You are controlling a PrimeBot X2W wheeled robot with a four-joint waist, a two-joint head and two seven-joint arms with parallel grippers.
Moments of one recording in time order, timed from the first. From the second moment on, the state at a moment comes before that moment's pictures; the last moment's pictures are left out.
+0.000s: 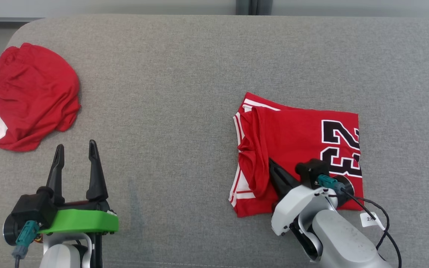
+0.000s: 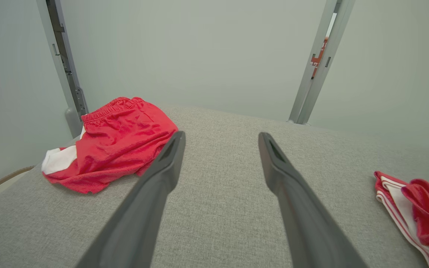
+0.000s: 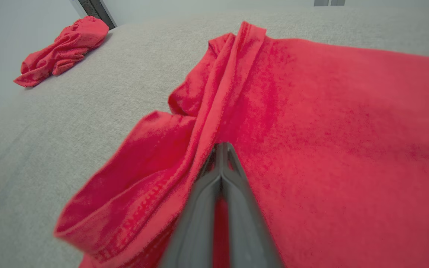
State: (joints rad) left arm -0.12 0.05 0.01 0.13 -0.26 -0.06 -0.26; right arm -0.43 -0.05 0.44 0.70 0.31 0.13 -0.26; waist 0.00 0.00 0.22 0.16
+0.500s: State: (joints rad) left arm -0.13 0.05 0.00 0.14 -0.27 -0.06 -0.26; right arm -0.45 -0.05 0.62 0.64 0.40 0.13 -0.26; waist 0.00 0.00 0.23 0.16
